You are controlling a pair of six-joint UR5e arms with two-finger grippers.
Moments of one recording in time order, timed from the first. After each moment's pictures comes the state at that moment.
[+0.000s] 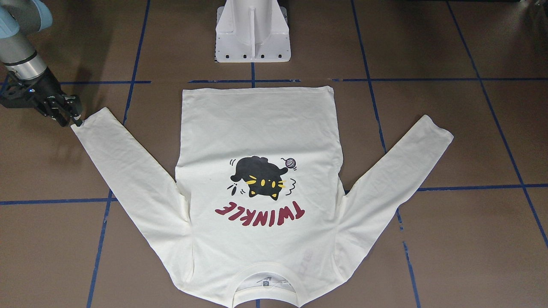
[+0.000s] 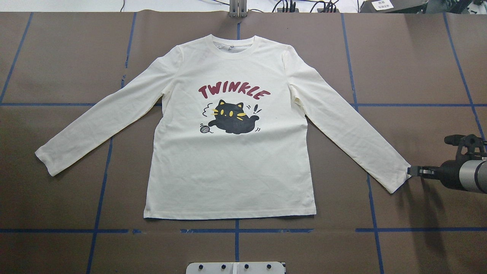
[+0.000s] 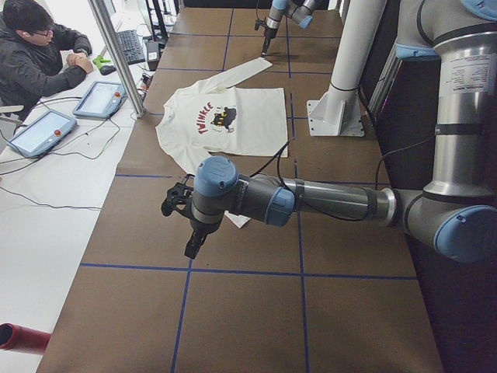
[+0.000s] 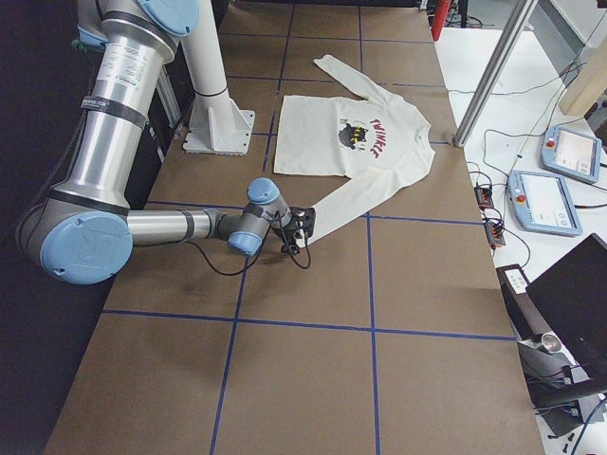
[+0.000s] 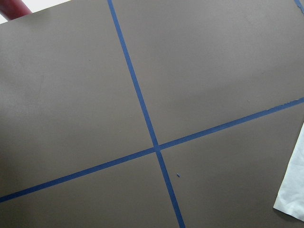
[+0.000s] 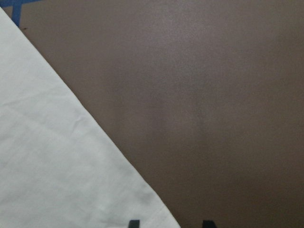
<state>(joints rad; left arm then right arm) -1.64 -1.53 -1.73 -1.76 -2.37 0.15 0.61 -1.90 1.79 -0.58 1.74 1.29</state>
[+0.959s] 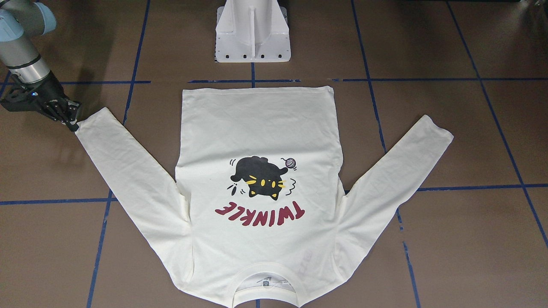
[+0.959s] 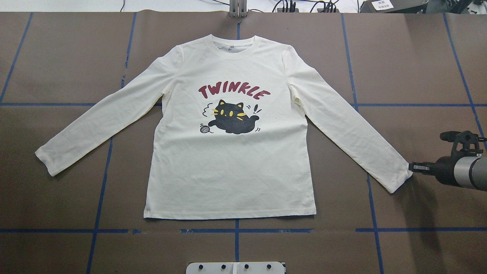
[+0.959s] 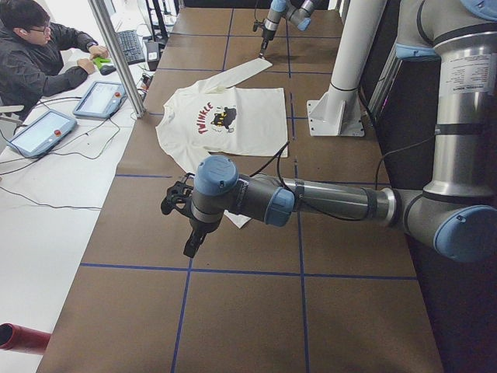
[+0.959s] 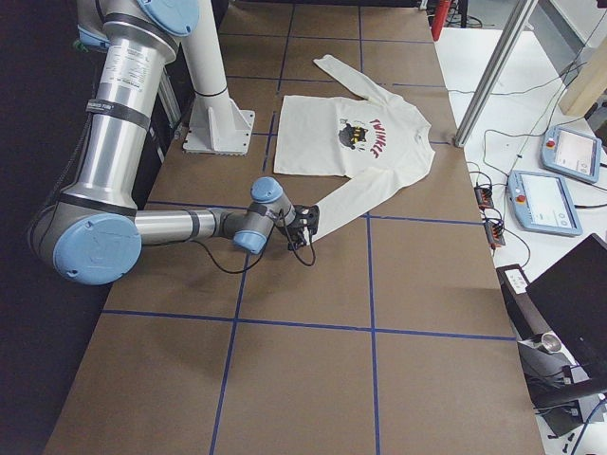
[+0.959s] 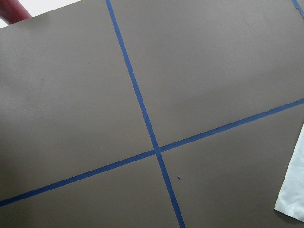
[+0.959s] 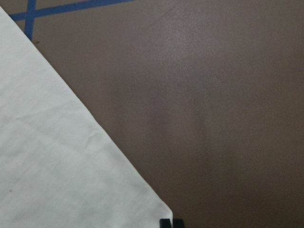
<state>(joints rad) -1.64 -1.53 -1.73 -1.77 -2.37 0.15 0.61 -1.87 1.79 -0.58 1.73 1.28</state>
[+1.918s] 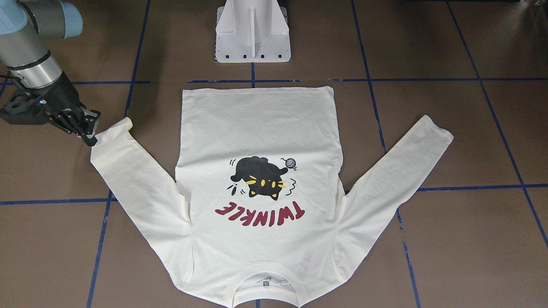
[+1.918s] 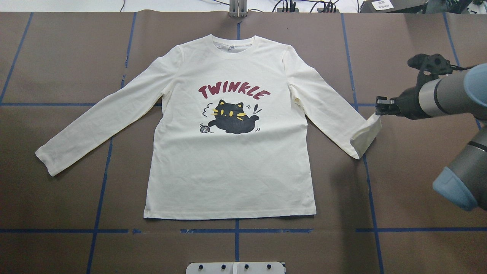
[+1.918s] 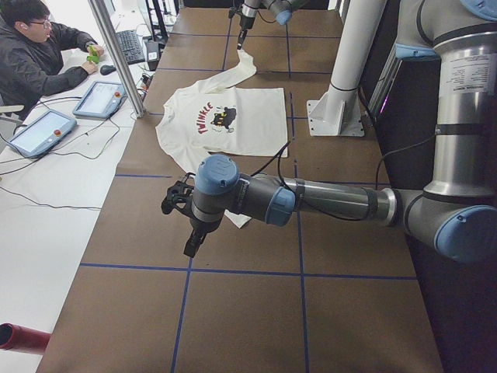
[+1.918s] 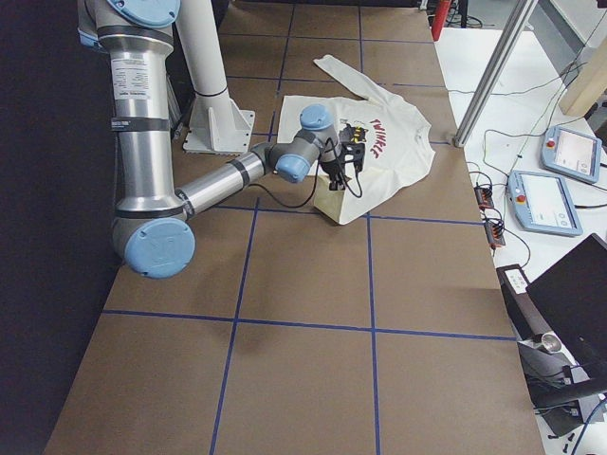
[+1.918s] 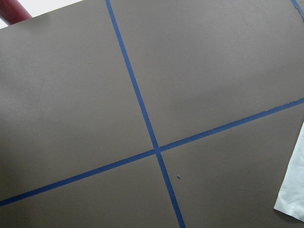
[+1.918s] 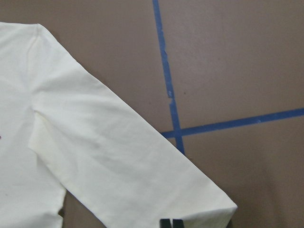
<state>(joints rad) -1.64 -1.53 -1.73 -1.77 -2.37 0.15 0.86 -1.42 1.97 -1.25 1.92 1.19</state>
